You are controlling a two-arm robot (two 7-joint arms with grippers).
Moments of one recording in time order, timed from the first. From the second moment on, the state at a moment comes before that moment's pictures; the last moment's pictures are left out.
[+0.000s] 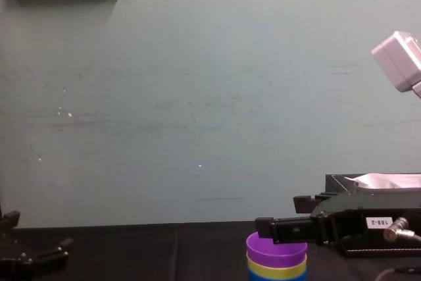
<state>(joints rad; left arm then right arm) -0.20 0.60 0.45 -1.41 -0.25 -0.12 0.03 0.36 0.50 -0.49 -1.53 0.43 0.26 0.45</state>
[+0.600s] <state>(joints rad) -0.20 0.60 0.45 -1.41 -0.25 -0.12 0.03 0.33 0.49 -0.45 -1.56 0.44 0.22 0.41</state>
